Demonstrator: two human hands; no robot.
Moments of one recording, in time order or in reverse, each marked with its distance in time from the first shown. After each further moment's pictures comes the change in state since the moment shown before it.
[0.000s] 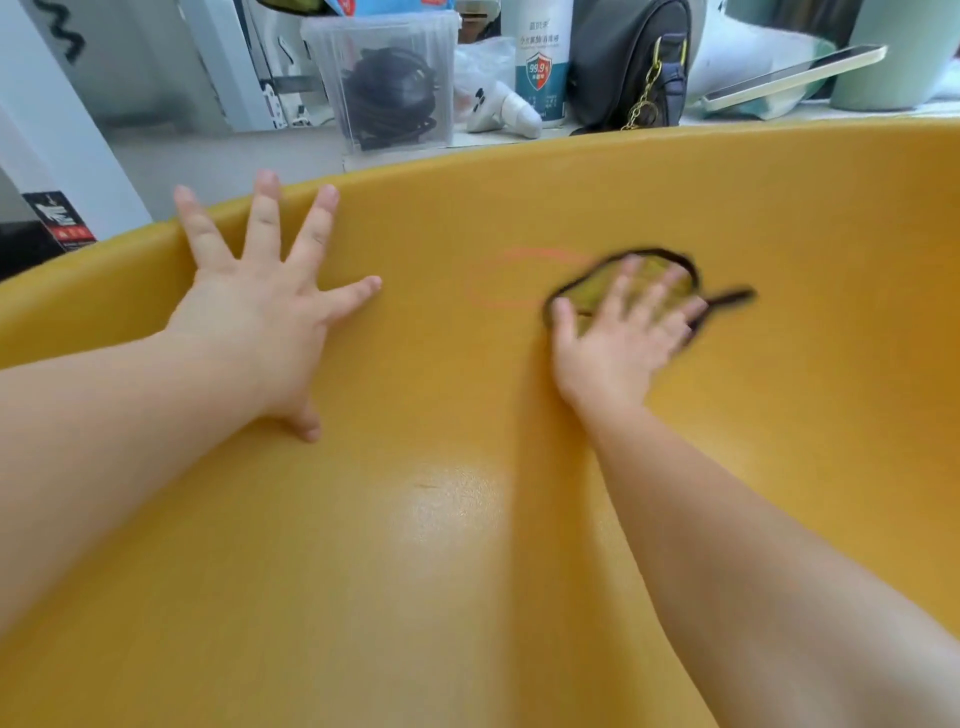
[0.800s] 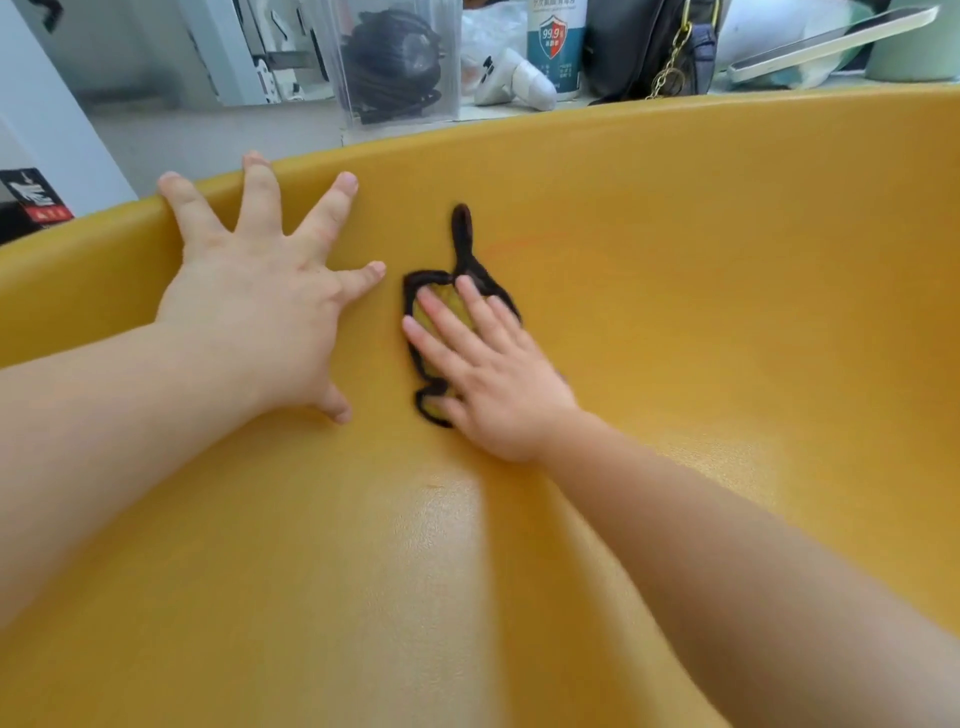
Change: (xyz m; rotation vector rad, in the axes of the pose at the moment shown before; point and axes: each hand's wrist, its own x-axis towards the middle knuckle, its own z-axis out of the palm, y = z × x) left_hand 0.002 0.003 -0.003 -0.044 0.051 -0.014; right_hand -0.045 -0.043 0.025 -0.099 -0.013 -1.132
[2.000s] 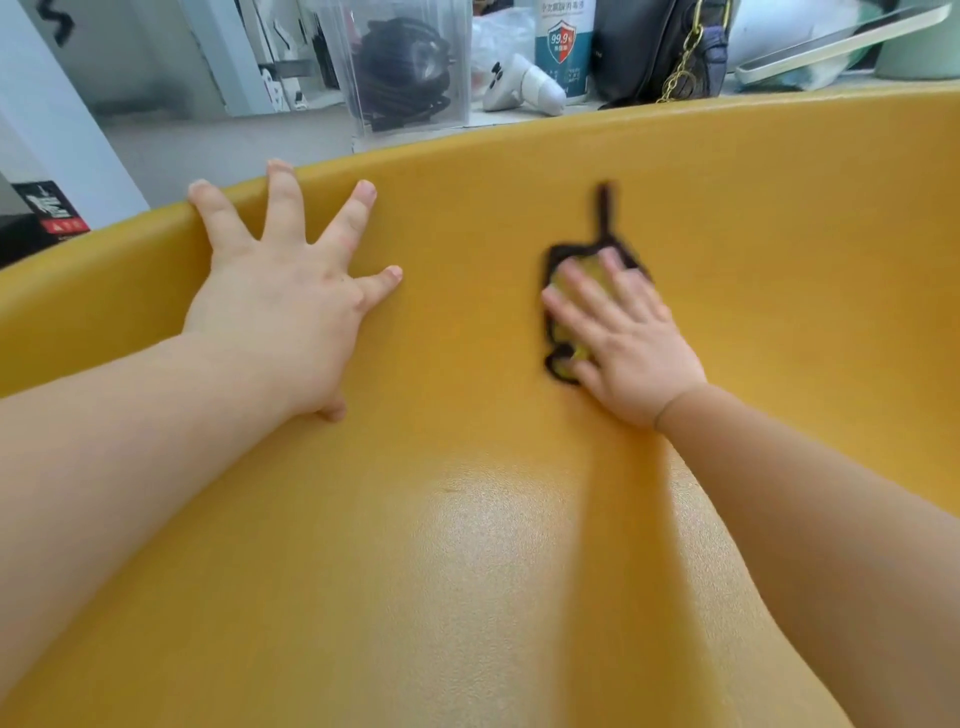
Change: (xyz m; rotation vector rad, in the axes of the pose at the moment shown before) left_hand 0.004 -0.001 0.005 0.011 0.018 0.015; right_hand -0.047 0.103 -0.003 -0.106 0.019 0.167
